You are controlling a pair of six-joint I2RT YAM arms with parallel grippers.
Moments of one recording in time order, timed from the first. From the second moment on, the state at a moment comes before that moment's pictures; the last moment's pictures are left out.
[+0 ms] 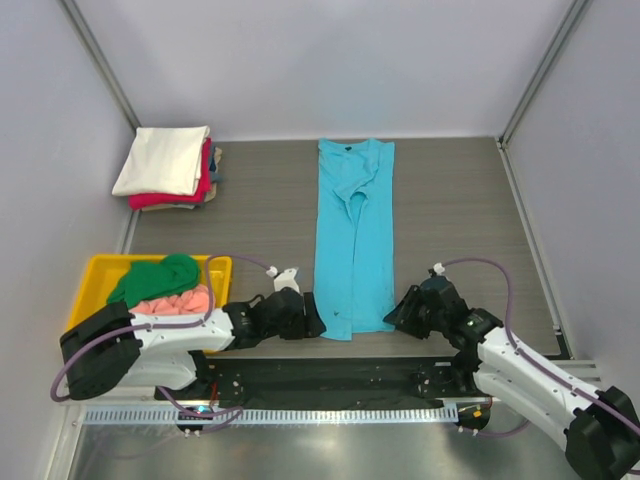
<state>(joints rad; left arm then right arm) -1.10 1.21 0.43 -0.03 -0.16 -1.03 0.57 0.70 0.23 -0.42 -0.11 1.04</state>
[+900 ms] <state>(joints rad) -1.10 1.20 0.46 -0.07 -0.13 -1.05 0.58 0.62 0.29 -0.61 -0.07 1.06</state>
